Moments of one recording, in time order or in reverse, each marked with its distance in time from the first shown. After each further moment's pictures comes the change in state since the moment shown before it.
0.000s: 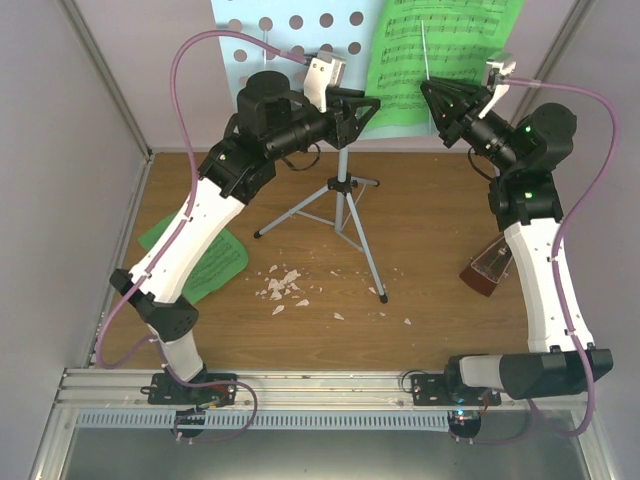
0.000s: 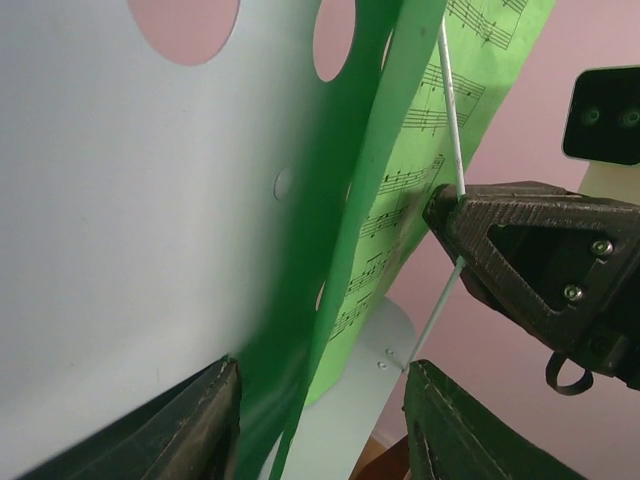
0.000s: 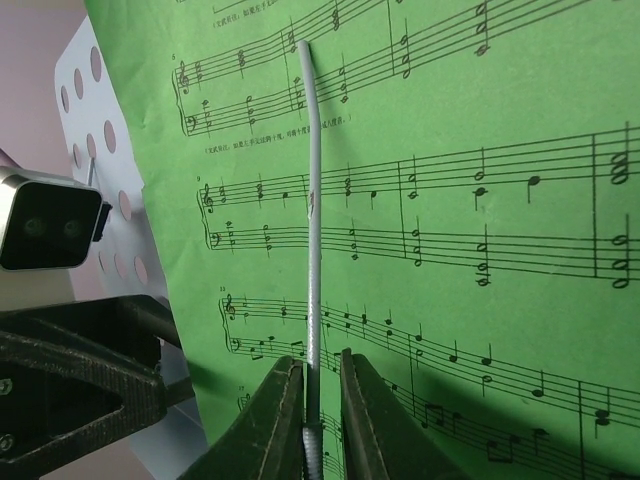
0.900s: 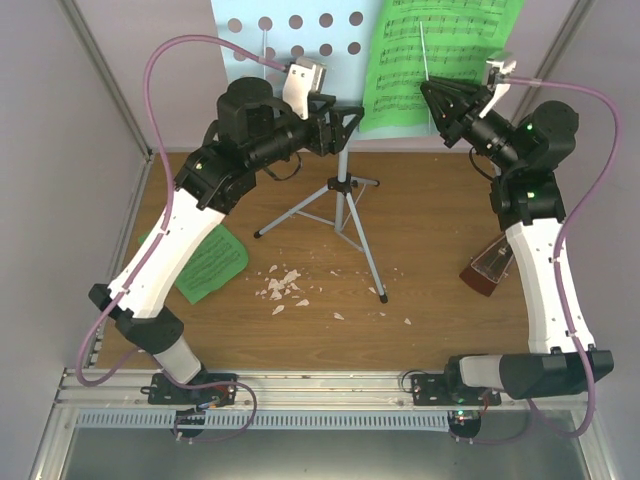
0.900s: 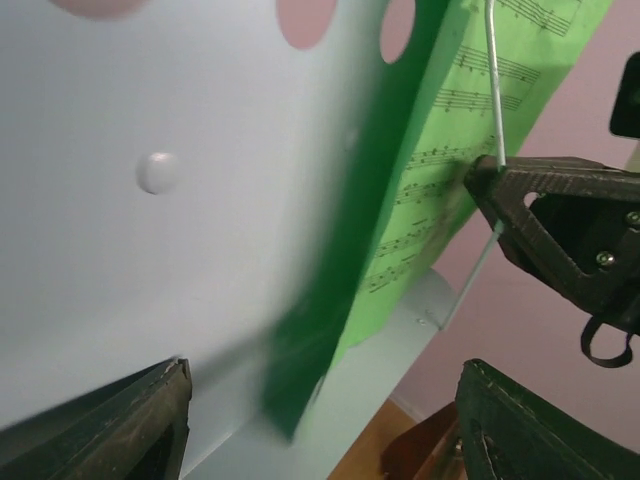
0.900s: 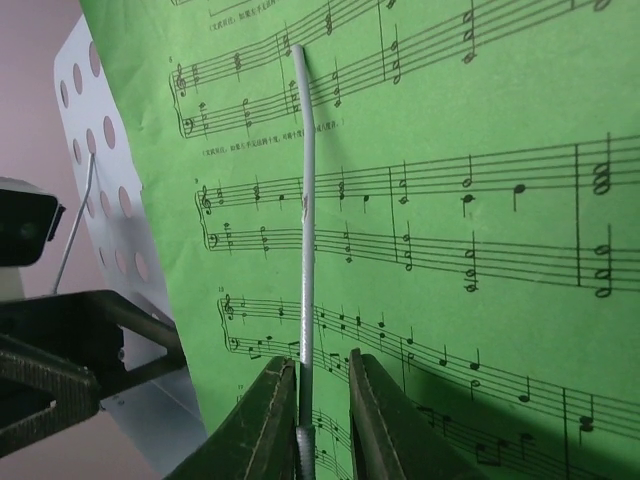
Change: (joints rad) left arm -0.001 -0.121 -0.067 -0.117 -0.131 0.019; right arm -0.001 0.000 0.023 -0.042 -0.002 -0.017
